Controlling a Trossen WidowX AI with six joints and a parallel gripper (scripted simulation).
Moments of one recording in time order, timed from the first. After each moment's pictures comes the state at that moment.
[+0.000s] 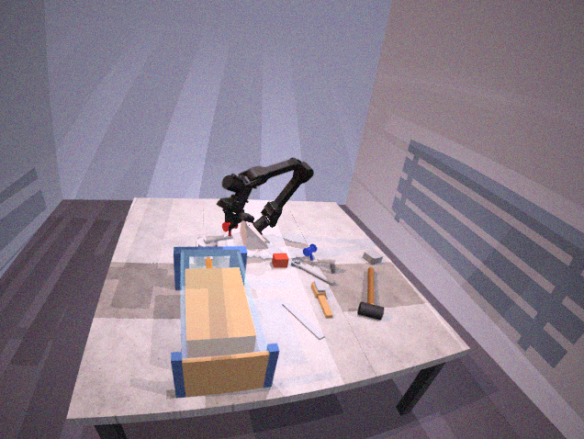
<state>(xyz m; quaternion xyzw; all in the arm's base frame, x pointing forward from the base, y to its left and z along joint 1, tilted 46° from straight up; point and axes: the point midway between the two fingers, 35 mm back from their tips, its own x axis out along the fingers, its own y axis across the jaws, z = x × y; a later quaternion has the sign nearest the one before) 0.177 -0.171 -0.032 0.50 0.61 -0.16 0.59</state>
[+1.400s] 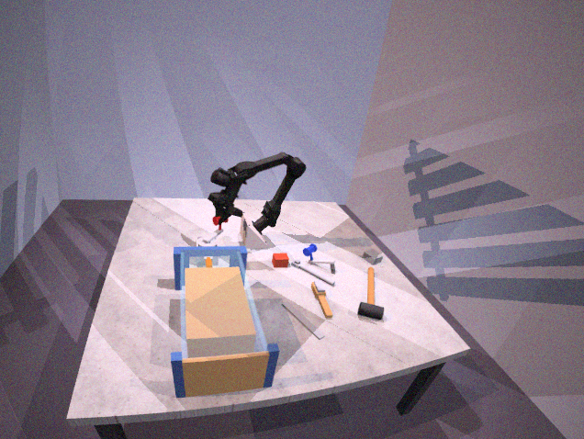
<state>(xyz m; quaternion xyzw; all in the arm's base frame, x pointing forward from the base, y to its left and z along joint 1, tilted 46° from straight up) 0.128 -0.204 -0.059 0.50 0.62 -0.18 0.58</state>
